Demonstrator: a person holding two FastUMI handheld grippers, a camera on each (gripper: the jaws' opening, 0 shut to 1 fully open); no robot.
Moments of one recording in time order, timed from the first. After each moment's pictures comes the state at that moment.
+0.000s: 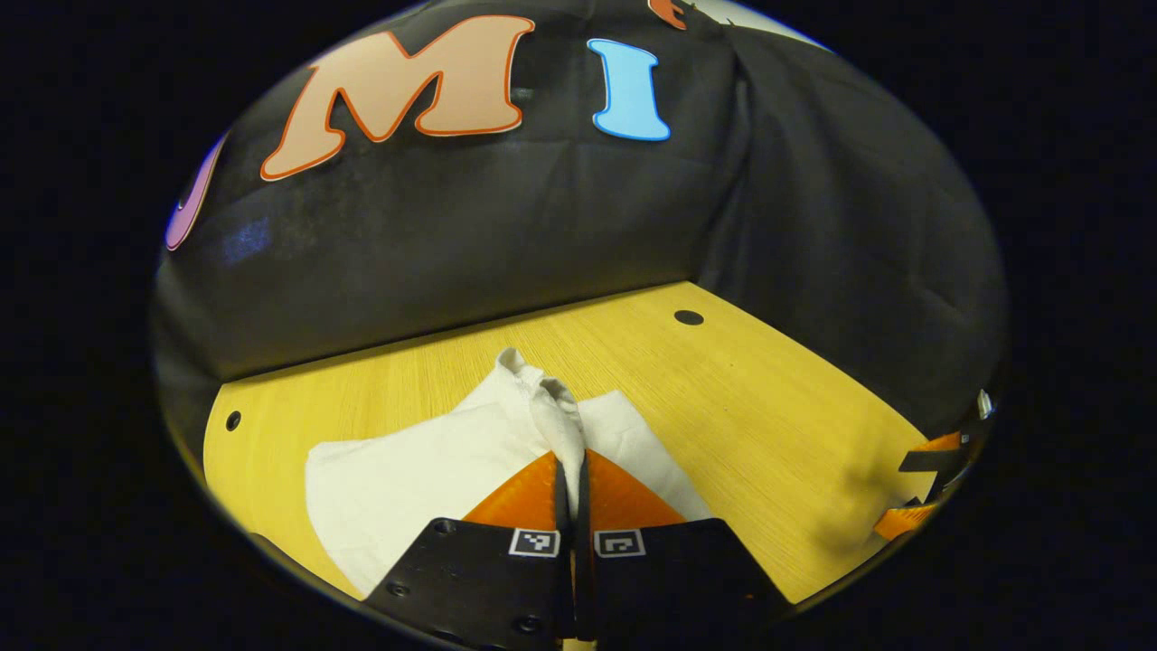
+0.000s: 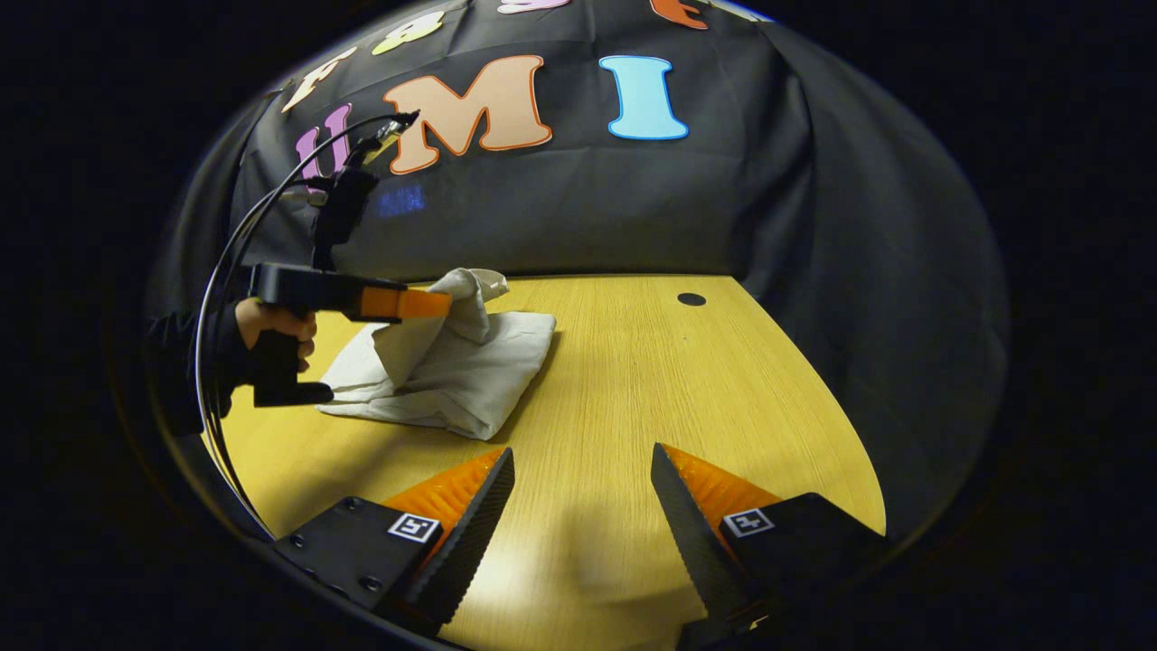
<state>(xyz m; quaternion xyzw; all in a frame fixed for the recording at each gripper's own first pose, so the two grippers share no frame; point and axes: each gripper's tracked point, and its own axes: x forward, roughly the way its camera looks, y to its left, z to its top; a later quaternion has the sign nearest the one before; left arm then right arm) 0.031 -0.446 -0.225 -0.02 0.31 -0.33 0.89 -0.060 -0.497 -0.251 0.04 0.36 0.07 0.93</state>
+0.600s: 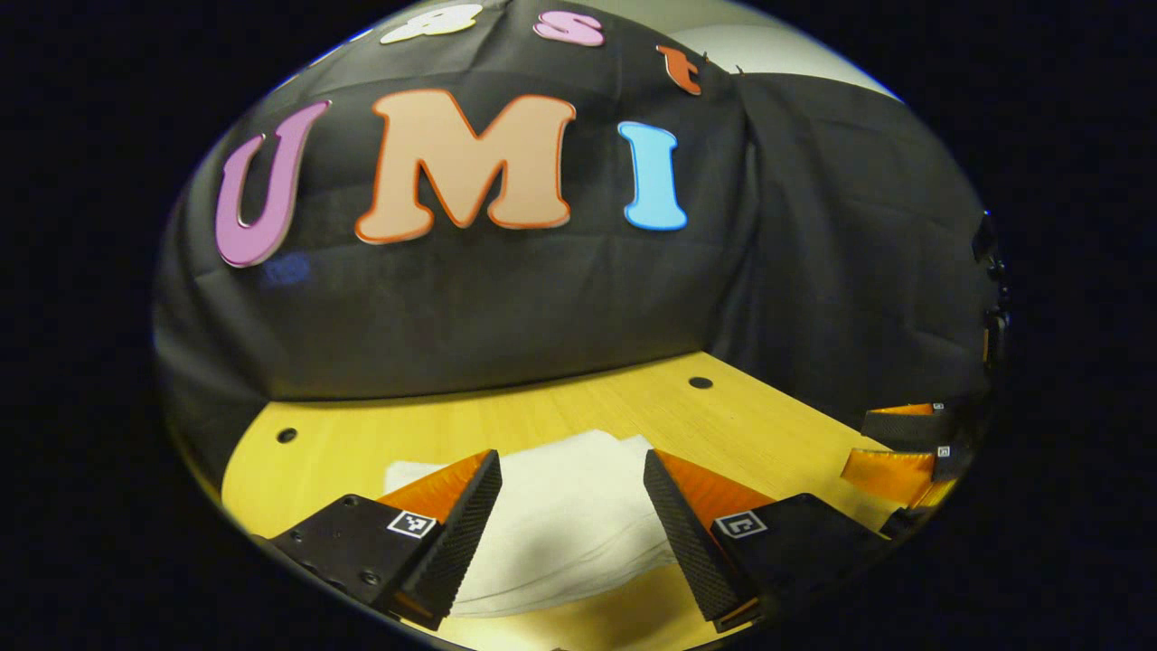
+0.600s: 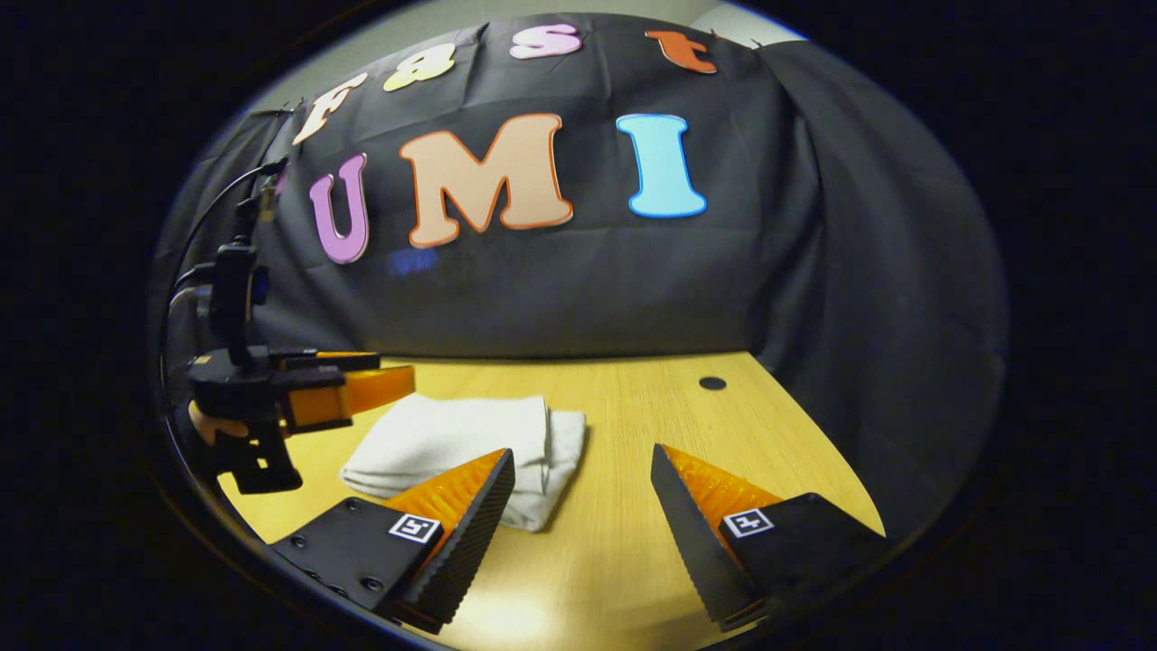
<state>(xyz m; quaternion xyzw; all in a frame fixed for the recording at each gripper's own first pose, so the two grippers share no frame) 0.017 -0.332 -0.120 -0.05 0.18 -0.26 0.95 0.008 -0.448 -0.156 0.08 0.24 0.07 0.97</state>
